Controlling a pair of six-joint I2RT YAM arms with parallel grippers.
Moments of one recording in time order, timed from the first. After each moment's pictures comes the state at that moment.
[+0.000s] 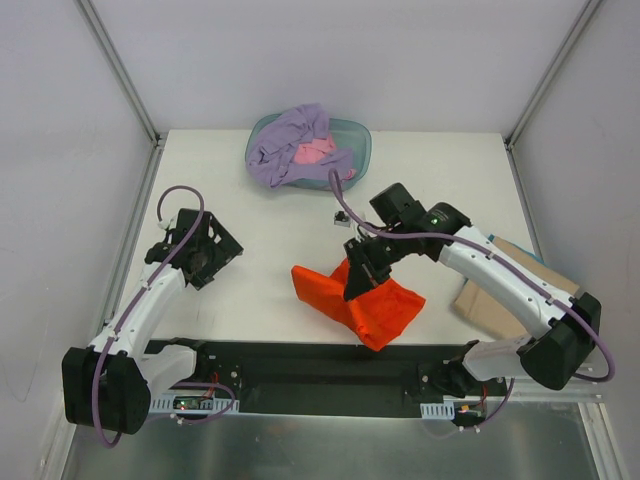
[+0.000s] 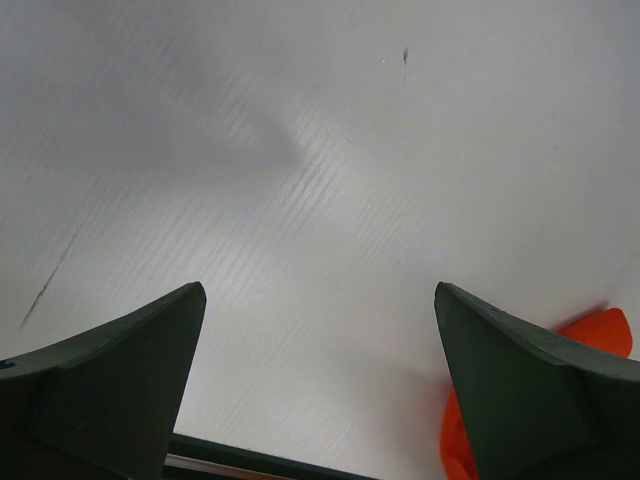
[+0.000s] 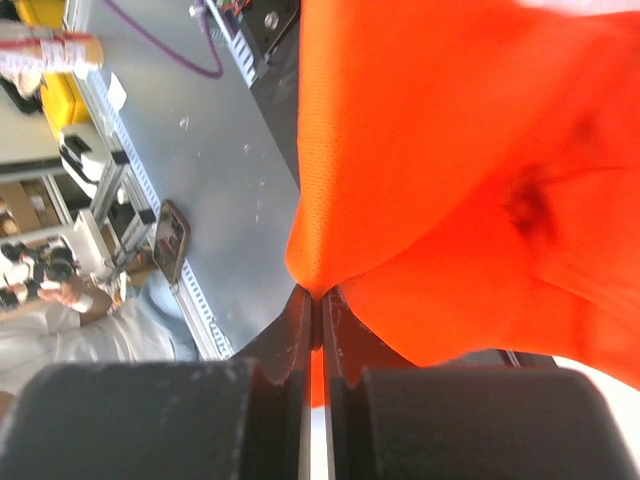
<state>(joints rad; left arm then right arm) -0.14 1.04 0.73 -0.70 -0.08 -0.87 0.77 1.35 1.30 -1.03 -0.72 0.17</state>
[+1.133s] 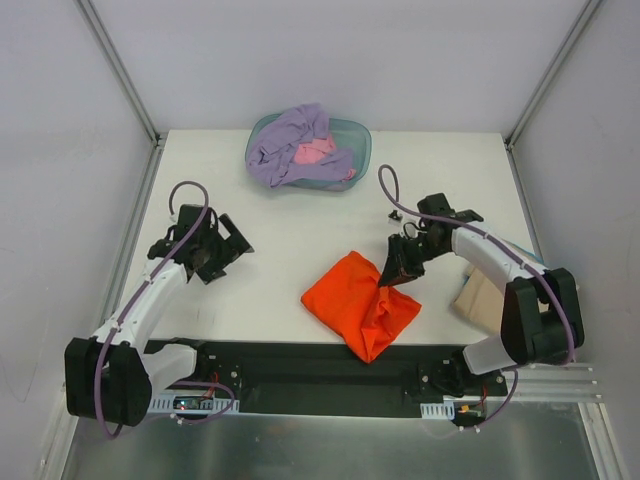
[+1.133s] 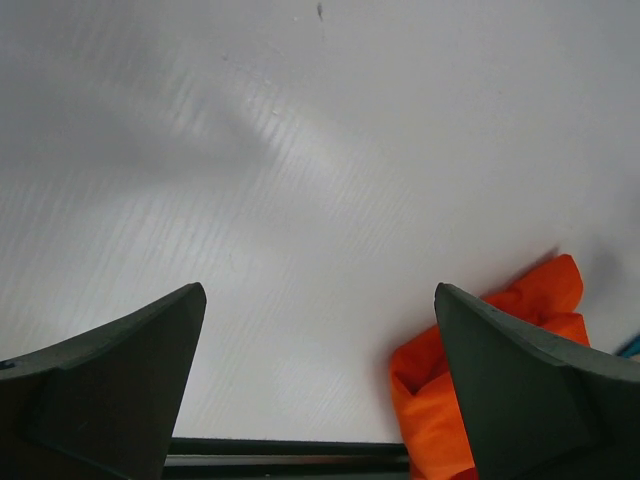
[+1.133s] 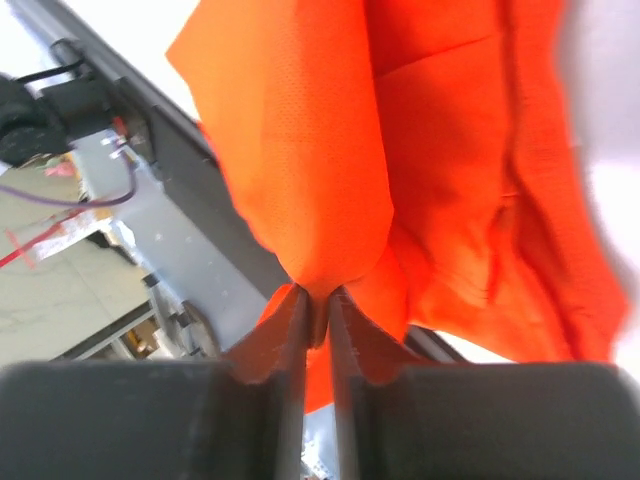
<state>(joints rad) -0.14 1.08 0.73 -0.63 0.07 -0.82 0.32 1.46 0.96 -0.84 -0.76 0.16</state>
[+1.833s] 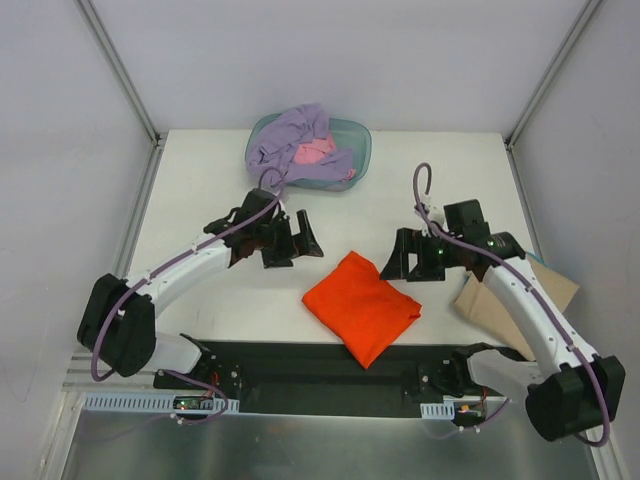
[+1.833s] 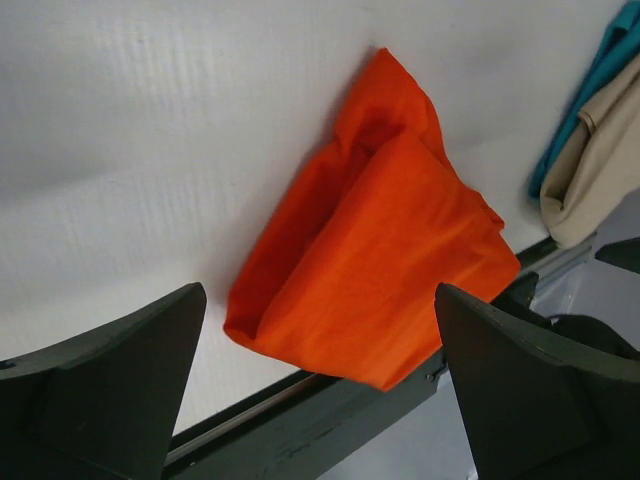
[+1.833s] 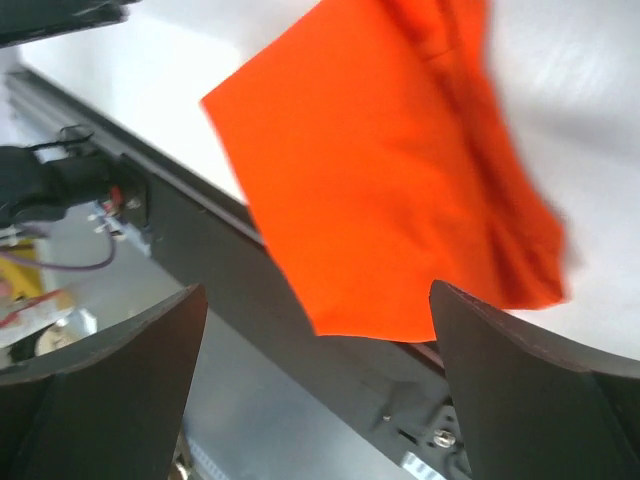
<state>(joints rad) -0.53 1.36 0.91 -0.43 0.31 -0.79 0.29 1.11 0.96 -0.89 -0.54 0.26</state>
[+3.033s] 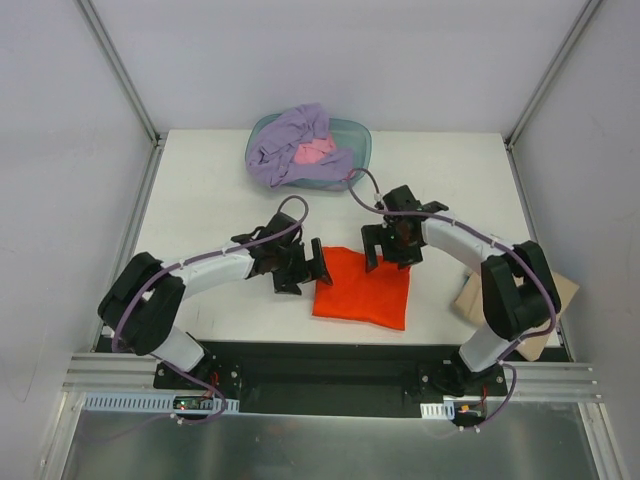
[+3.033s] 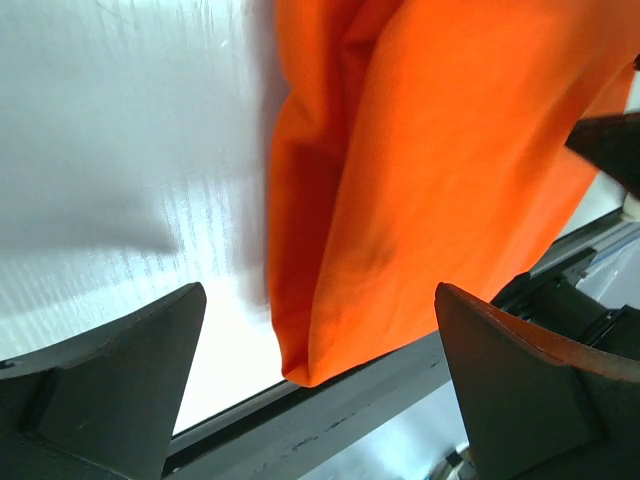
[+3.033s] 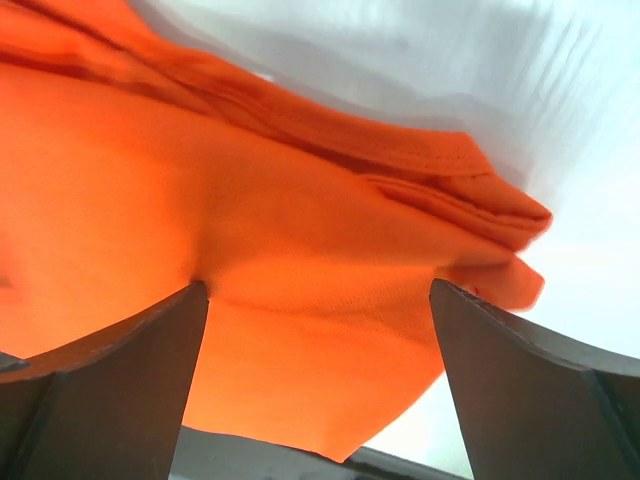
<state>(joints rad) -0.67 1.53 0.82 -0.31 0.33 -0.89 0.46 1.65 1.07 -0.71 -0.16 0.28</state>
